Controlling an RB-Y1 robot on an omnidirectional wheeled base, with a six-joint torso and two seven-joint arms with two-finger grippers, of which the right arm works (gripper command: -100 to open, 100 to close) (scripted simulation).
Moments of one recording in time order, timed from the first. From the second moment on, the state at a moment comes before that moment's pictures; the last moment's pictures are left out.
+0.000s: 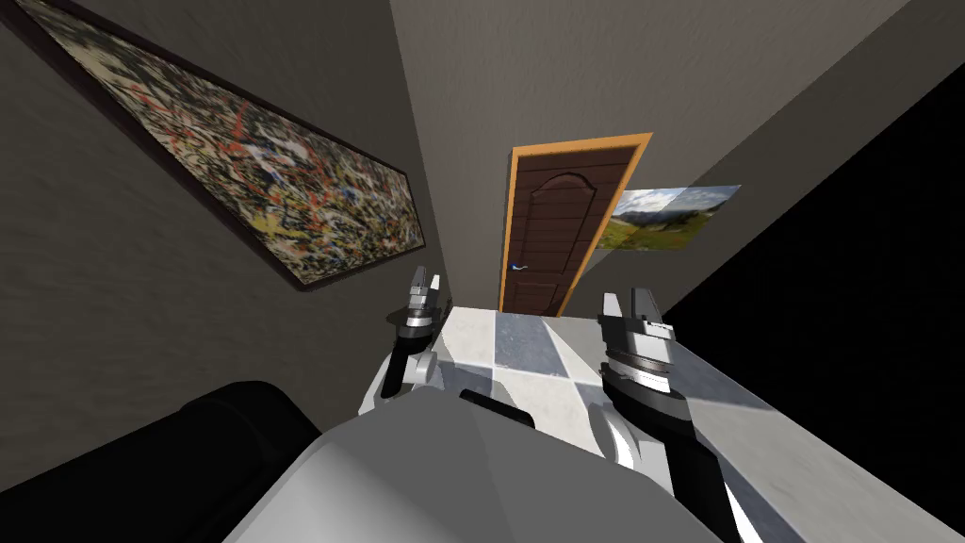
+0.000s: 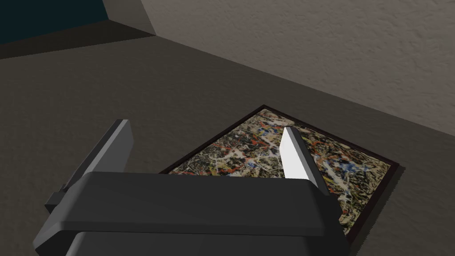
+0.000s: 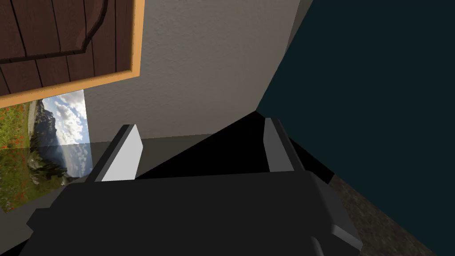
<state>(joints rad) 0.45 -0.04 0.05 -2.33 -0.03 -0.48 0.17</state>
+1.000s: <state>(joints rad) 0.41 -0.09 0.04 -2.13 -0.04 -0.50 0.14</state>
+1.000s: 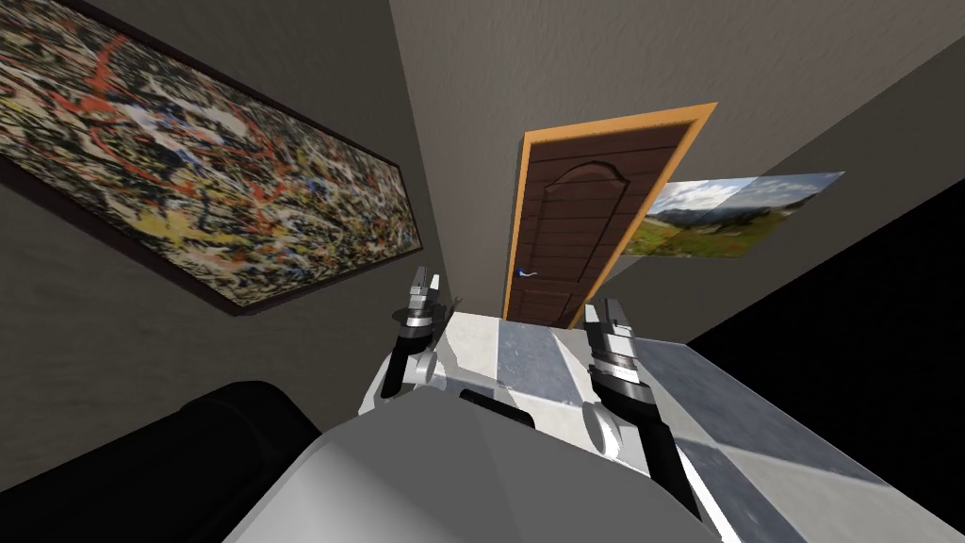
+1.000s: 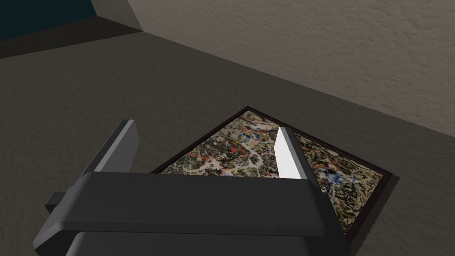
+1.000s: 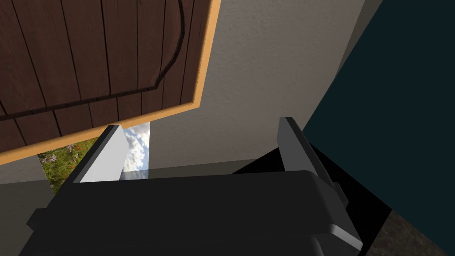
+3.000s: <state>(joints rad) 0.33 -0.16 0.00 -1.74 -0.08 -0.54 0.06</state>
